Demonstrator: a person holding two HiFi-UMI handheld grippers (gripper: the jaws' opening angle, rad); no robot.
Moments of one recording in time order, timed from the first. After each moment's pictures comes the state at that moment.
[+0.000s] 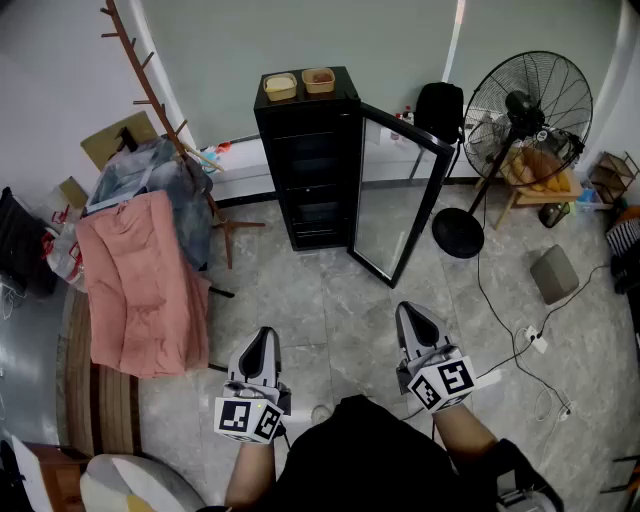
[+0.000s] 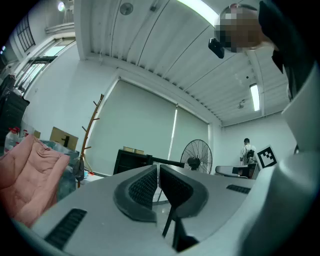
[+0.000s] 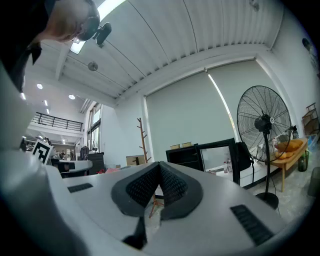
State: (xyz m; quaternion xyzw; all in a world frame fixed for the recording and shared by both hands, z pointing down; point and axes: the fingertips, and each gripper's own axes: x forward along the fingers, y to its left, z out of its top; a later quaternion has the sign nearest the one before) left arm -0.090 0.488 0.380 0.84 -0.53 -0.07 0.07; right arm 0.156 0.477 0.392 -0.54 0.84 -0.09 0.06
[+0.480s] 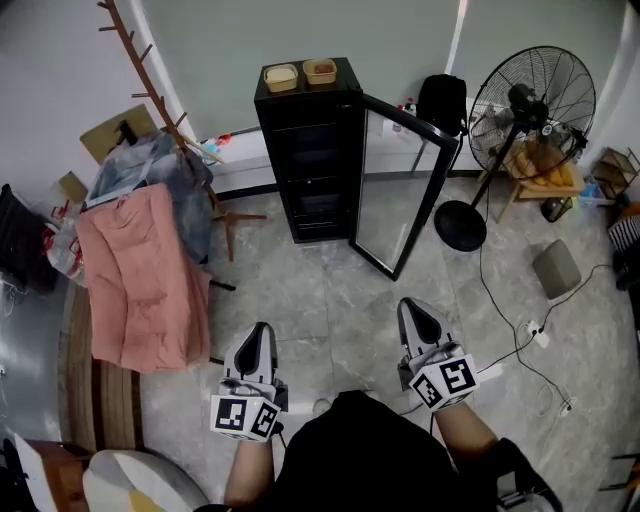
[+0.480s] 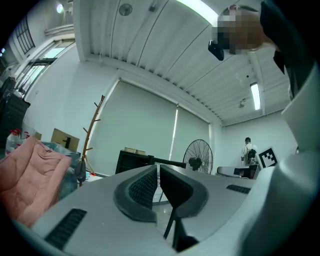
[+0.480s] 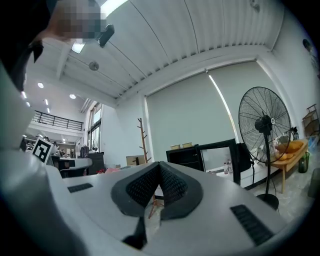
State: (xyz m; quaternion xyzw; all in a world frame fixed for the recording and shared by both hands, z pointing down) left arm -0.098 0.482 0.377 0.84 -0.54 -0.07 0.07; right arm 0.154 0.473 0.393 -0.54 0.84 -0.07 0.06
